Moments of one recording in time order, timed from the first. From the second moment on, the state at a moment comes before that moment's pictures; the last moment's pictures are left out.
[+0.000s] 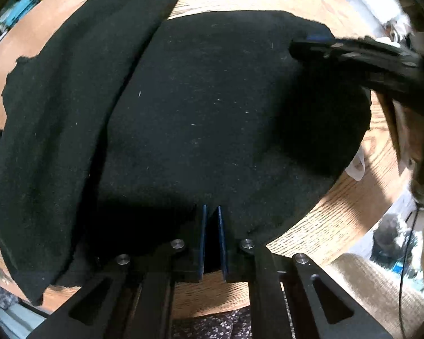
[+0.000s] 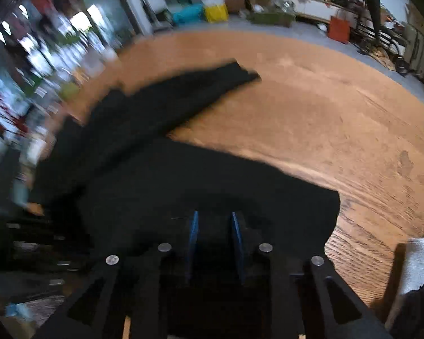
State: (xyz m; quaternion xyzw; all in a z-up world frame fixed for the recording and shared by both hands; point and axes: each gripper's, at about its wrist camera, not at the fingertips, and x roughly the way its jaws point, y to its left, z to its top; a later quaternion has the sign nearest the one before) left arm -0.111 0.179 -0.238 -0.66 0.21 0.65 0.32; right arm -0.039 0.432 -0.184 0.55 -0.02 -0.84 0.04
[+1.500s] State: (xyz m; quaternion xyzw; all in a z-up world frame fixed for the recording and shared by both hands) left arm -0.118 -0.087 -0.230 -0.58 -0.30 0.75 0.13; right arm 0.001 0.224 -0.172 0.52 -0.06 -0.83 0.17
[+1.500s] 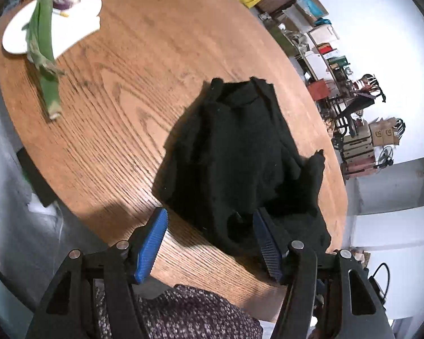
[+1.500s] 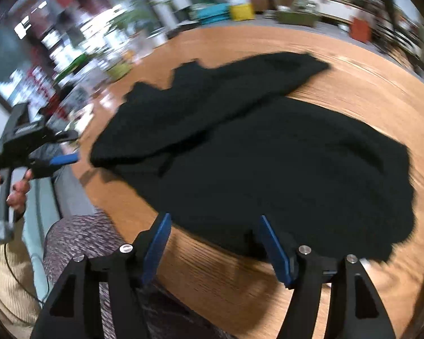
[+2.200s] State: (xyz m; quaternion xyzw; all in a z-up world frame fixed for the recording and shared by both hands) left arm -0.215 0.056 -0.231 -0.65 0.04 0.76 0.09; right arm -0.031 0.277 -0.180 0.51 -0.03 -0.86 0.05
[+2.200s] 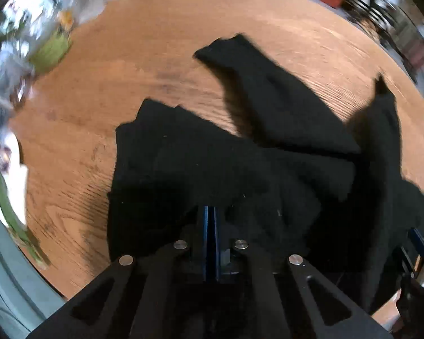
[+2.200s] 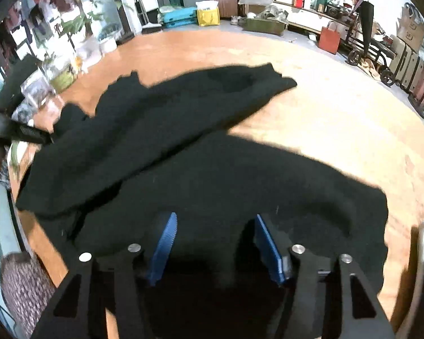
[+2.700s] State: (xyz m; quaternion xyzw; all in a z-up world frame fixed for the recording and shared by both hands) left arm -0.181 -0.038 -0.239 -0.63 -0.08 0.77 0.08; right arm -0.072 0.280 -0.205 0.50 0.03 -0.86 0.00
